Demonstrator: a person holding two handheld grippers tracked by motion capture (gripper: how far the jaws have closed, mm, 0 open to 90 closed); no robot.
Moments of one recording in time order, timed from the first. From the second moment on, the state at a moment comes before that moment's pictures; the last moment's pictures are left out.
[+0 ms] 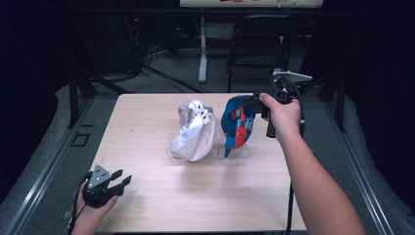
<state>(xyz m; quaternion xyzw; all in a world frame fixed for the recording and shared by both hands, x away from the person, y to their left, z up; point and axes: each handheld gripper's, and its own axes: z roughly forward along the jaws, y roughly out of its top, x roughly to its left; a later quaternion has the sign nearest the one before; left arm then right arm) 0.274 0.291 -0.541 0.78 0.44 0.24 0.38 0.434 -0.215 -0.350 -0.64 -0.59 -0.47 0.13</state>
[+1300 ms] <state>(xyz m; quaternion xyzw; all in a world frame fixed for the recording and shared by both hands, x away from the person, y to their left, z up) 0.293 0.275 -0.548 0.79 0.42 0.24 0.38 0.369 -0.242 -0.376 -0.60 -0.65 -0.47 0.02</state>
